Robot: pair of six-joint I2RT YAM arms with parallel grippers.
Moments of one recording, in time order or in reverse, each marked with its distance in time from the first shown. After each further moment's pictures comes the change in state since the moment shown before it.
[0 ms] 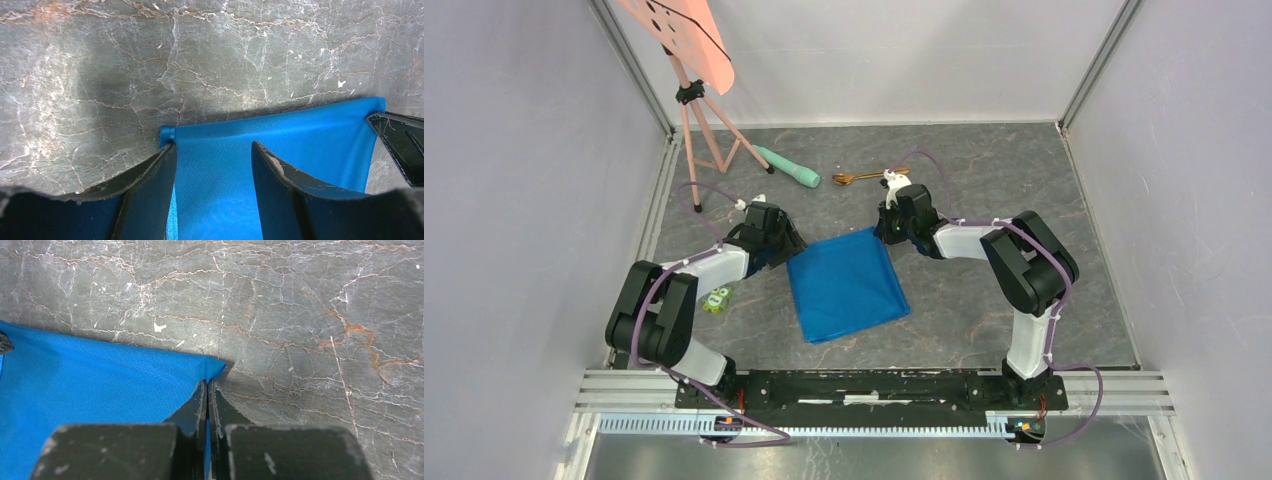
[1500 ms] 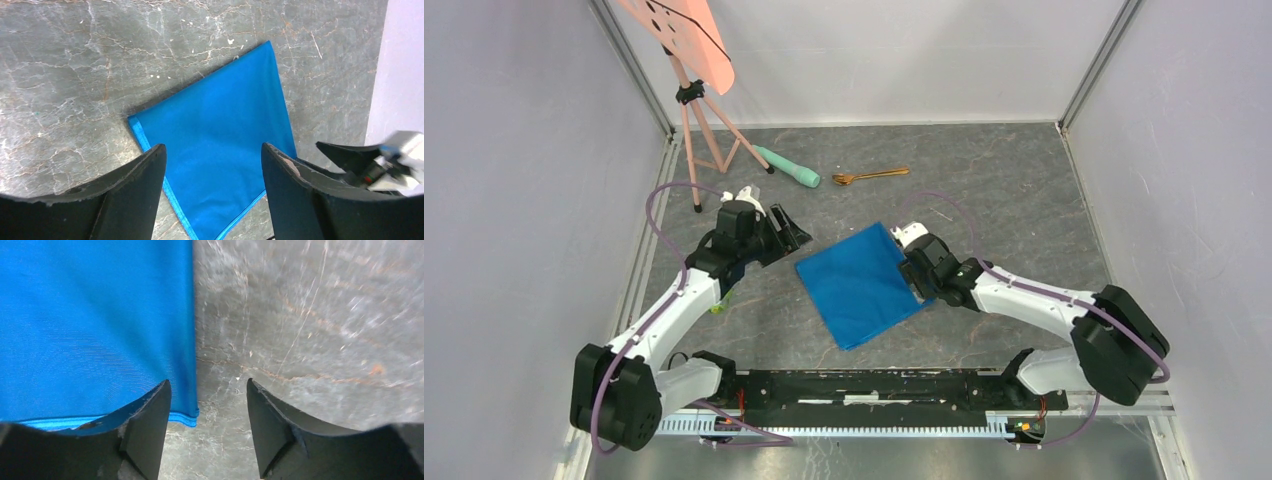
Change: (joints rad) left arm 0.004 -0.404 -0.001 -0.187 0.201 0.002; right arm 0.222 -0.560 -0.333 -0.573 0.431 -0.160
